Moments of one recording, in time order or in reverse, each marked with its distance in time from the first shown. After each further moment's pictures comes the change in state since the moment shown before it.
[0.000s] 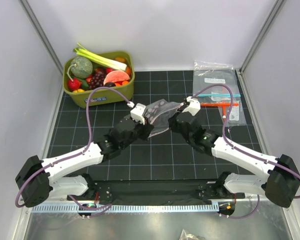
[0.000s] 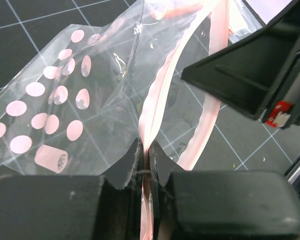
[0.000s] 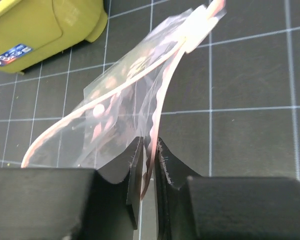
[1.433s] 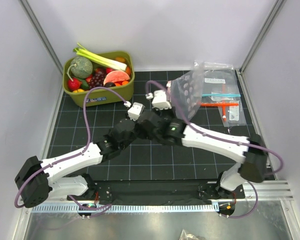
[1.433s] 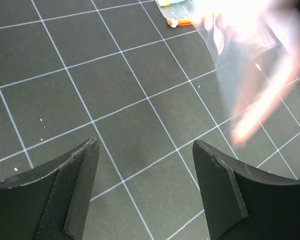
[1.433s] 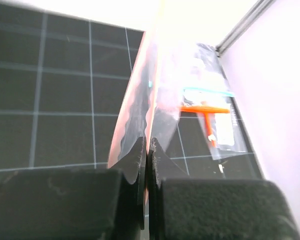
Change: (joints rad) left arm 0.000 -0.009 0.000 -0.013 -0.084 -0.041; right arm 0.269 0.285 0.519 -0.444 0.816 -0.430
